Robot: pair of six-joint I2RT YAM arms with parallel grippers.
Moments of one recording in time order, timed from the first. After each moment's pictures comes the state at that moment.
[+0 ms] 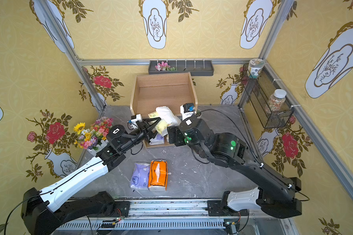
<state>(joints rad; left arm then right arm) -0.68 1.11 0.86 0.29 0.25 -1.65 1.06 1.24 1.72 -1.01 0.50 0.58</state>
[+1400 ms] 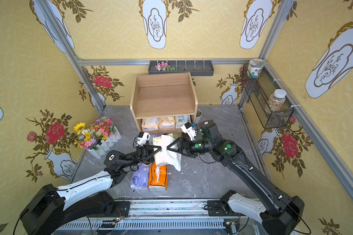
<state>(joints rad) -0.68 1.11 0.38 1.05 0.69 -1.64 0.58 1.08 1.08 -0.56 -0.80 0.81</state>
